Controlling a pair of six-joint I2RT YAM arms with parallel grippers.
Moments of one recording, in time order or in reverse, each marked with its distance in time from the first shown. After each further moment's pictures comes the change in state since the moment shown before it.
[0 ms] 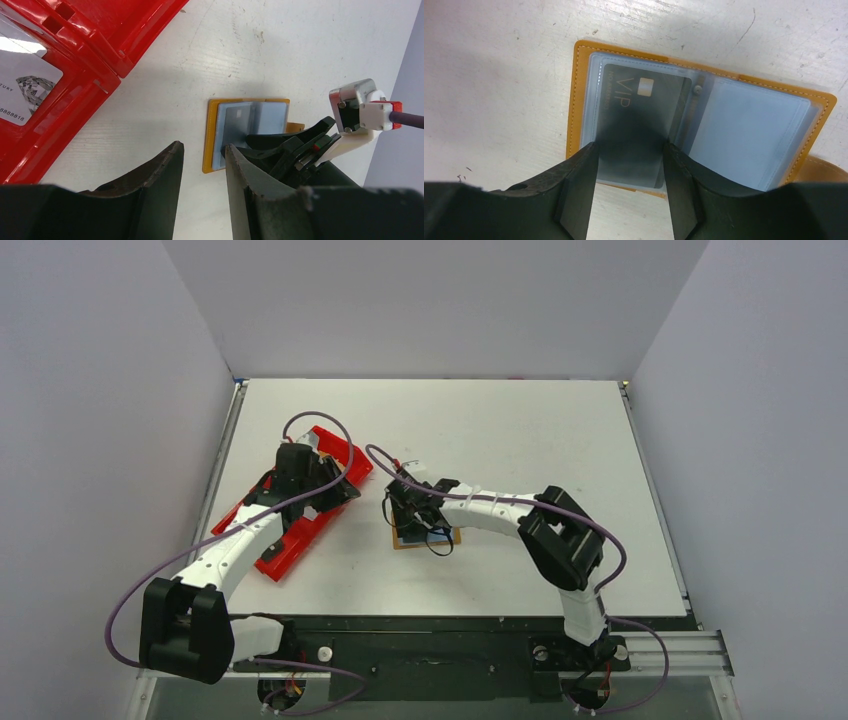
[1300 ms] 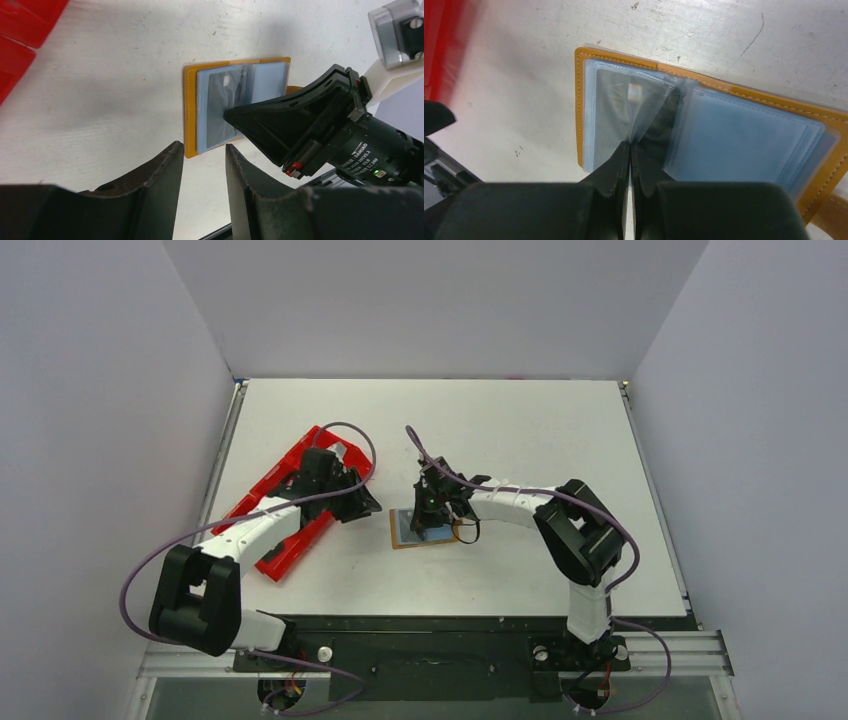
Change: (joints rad) left arm -0.085 0.120 -0.005 0.037 0.092 -0.024; right arm -0.164 -0.061 -0.180 0.256 -0.352 0.051
